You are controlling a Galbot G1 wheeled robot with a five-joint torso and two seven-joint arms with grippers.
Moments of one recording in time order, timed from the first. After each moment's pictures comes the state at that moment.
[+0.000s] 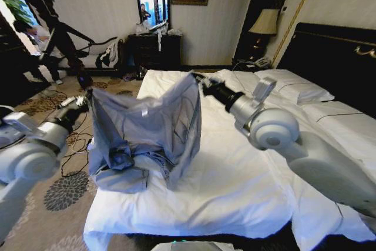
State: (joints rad) left arm 1.42 -0.59 -0.95 -2.20 -1.25 0.29 -0.30; right arm -0.26 0.64 -0.19 2.26 1.42 -0.22 0.40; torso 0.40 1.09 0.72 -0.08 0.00
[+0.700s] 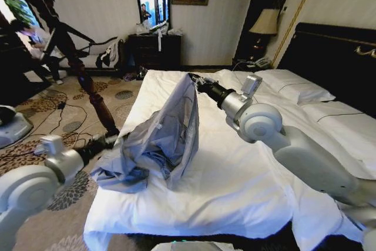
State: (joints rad) left arm 1.53 -0.61 -1.10 -2.35 -1.30 0.28 0.02; right arm -0.23 0.74 -0.18 2.15 1.39 -0.24 0.46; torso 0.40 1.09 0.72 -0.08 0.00
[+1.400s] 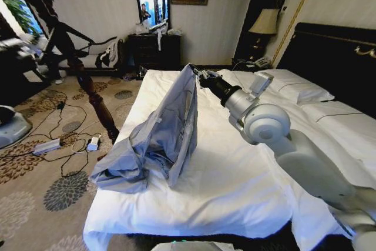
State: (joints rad) left arm 1.26 -0.07 -1.18 -1.63 -1.41 0.23 -0.06; right arm -0.33 0.79 -0.05 2.21 1.35 -0.24 0.40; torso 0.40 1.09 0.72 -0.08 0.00
